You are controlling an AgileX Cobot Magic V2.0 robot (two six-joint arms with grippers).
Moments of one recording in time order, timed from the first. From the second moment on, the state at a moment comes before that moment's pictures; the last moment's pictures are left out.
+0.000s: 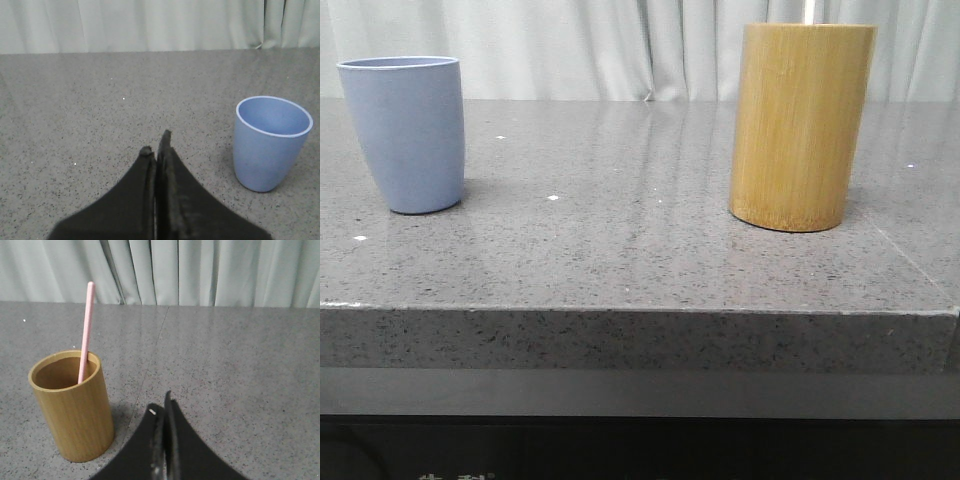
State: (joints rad) left arm -0.07 0.48 -0.51 0.02 0.32 0.02; right arm 0.09 0.45 -0.60 0.10 0.41 0.01
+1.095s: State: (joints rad) left arm -0.14 0.66 -0.70 0.03 0.41 0.05; right arm 0.09 0.46 -0.60 0.10 0.43 0.01
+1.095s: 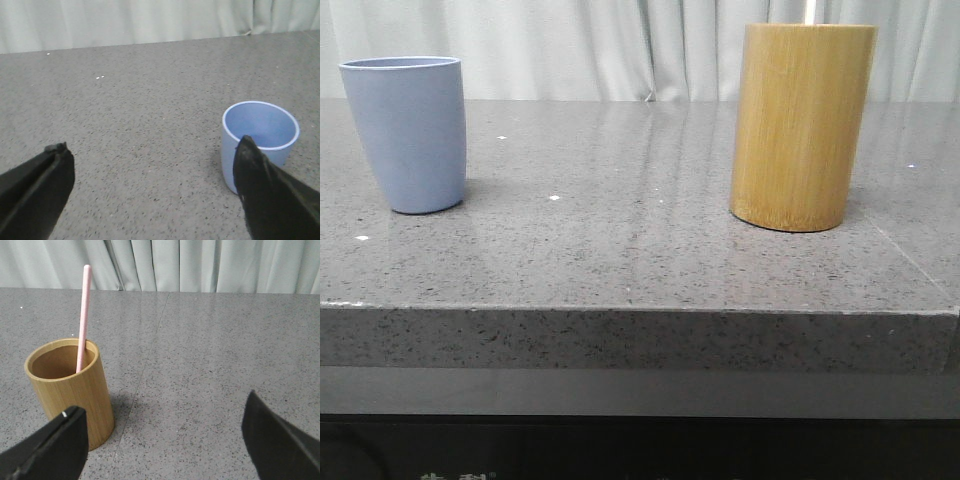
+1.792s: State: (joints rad) left arm -0.45 1.47 -1.49 0.03 1.04 0.07; right arm 0.09 0.46 -0.60 0.10 0.43 0.01
